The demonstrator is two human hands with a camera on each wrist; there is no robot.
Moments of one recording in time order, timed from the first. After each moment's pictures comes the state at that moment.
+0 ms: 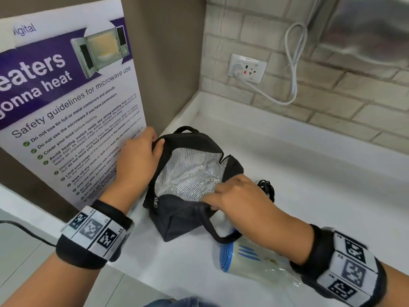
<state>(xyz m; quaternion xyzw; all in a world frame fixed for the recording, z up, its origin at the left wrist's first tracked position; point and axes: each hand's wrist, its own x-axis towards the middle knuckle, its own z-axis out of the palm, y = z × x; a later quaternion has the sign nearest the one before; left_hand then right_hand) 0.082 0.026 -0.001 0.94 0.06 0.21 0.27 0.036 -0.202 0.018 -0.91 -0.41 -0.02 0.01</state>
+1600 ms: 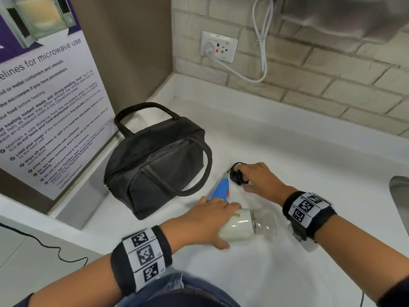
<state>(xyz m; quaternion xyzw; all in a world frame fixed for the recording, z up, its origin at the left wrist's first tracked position) -0.005 -0.150 -0.063 0.90 -0.34 -0.22 0.17 0.102 -0.353 -0.097 -0.96 -0.24 0.10 0.05</state>
